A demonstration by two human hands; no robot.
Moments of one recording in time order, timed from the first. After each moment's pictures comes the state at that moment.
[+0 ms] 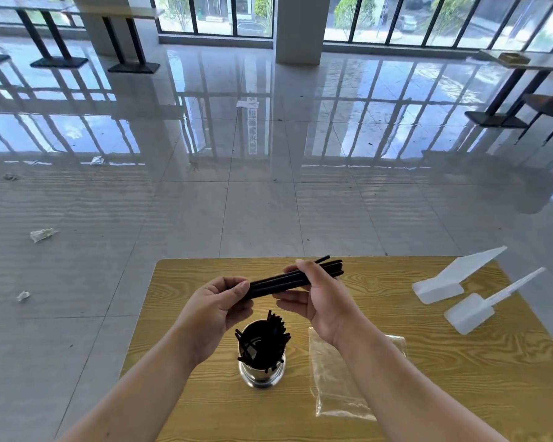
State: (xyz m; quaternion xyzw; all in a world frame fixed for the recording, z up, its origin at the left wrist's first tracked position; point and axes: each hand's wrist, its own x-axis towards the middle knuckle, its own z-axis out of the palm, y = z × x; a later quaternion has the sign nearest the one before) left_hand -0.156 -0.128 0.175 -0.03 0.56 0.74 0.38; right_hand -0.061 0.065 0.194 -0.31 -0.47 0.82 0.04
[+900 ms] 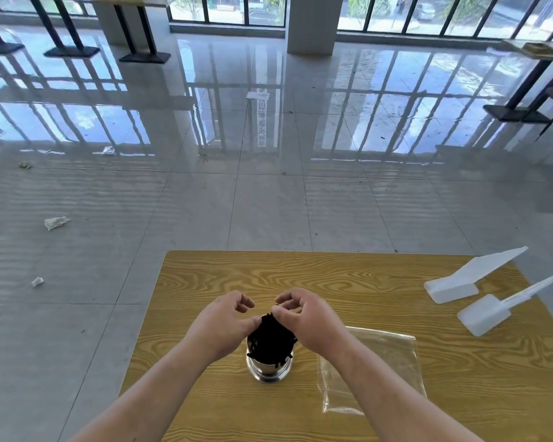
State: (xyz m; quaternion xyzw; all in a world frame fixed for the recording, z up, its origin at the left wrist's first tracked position) left_hand -0.155 -0.142 0.134 0.18 0.89 0.32 0.27; right_hand -0.051 0.048 0.140 -0.24 -0.82 0.52 -0.07
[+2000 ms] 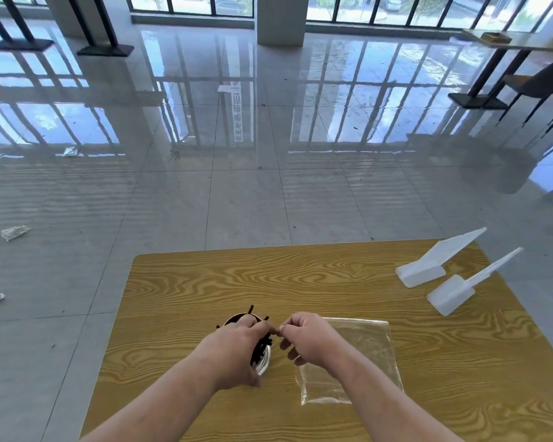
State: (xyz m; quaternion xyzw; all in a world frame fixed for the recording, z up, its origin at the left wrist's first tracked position) left_hand -0.111 -0.094 0.119 0.44 0.84 0.03 0.31; right_hand -0.009 0.078 0.114 -0.37 -0.73 0.54 -0.18
